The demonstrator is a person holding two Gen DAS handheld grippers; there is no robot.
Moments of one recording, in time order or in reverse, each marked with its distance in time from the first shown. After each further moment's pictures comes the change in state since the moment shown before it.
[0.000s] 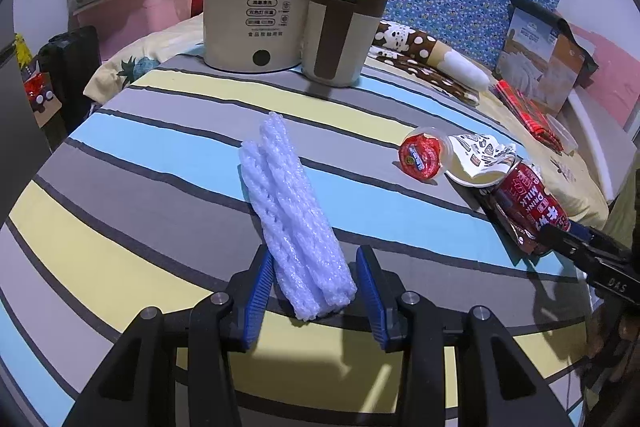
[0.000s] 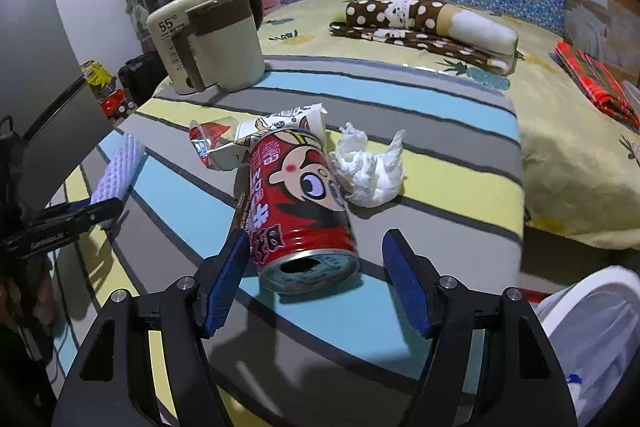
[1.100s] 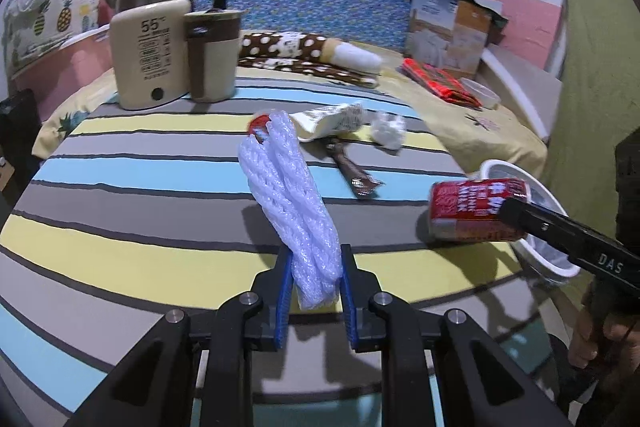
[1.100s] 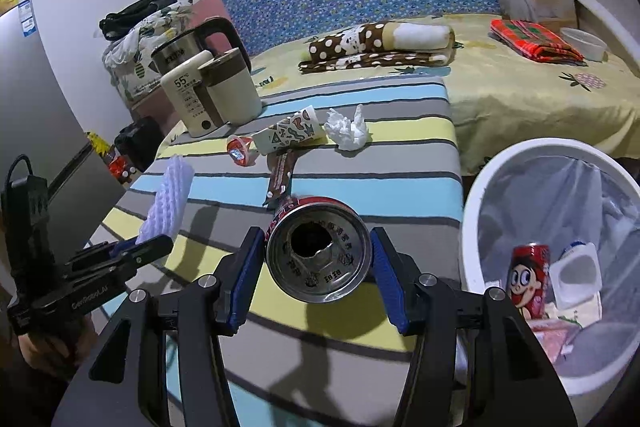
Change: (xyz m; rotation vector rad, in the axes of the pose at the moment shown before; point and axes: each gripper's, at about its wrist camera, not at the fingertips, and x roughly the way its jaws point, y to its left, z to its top) left arm -0.072 -0.078 -0.056 0.249 -0.061 -0.199; right arm -0.075 0.017 -0.057 0.212 -0.174 -0.025
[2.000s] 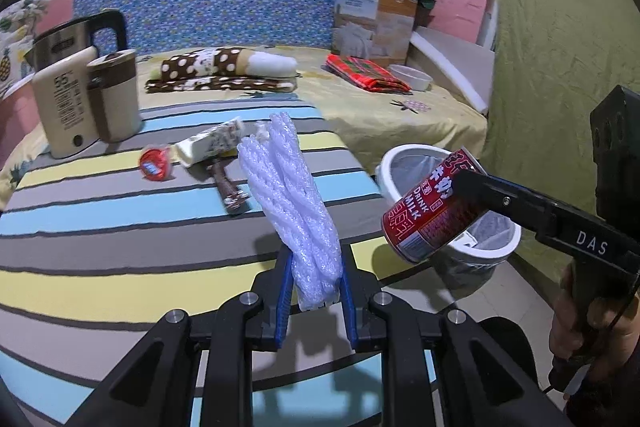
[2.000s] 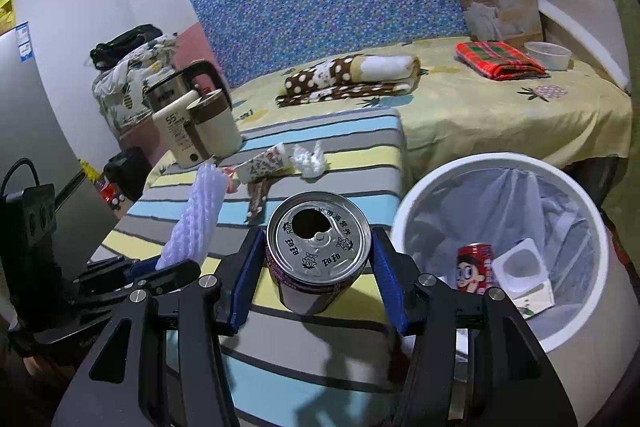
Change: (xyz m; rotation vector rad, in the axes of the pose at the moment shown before) left arm -0.012 -0.089 0.005 0.160 -0.007 -0.166; right arm -0.054 -0.022 -0.005 0.039 -0.109 -0.069
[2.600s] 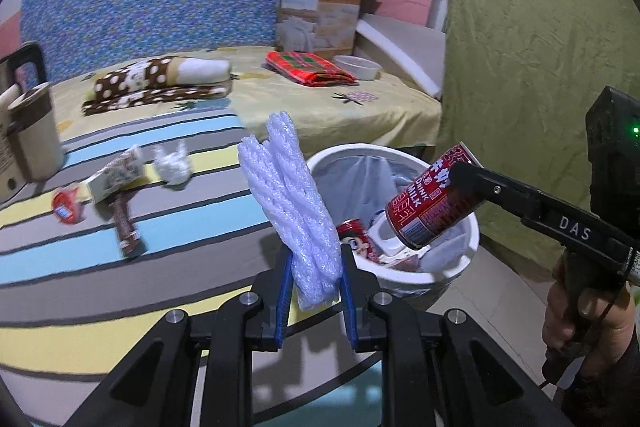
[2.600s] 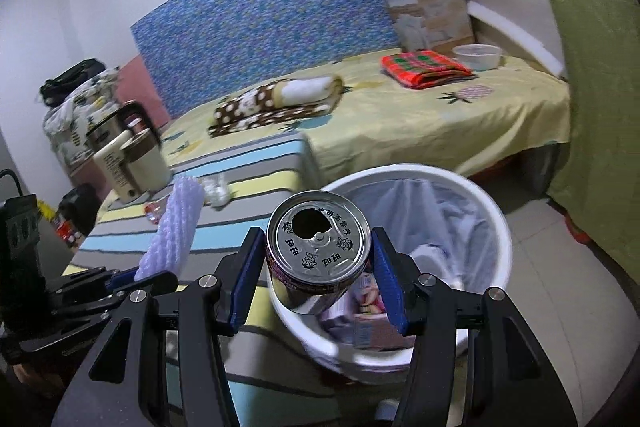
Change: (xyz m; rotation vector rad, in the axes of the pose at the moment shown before) left arm 0.044 -0.068 0.025 0.110 0.022 -0.144; right arm -0.034 -0.063 0.004 0.095 -0.076 -0.196
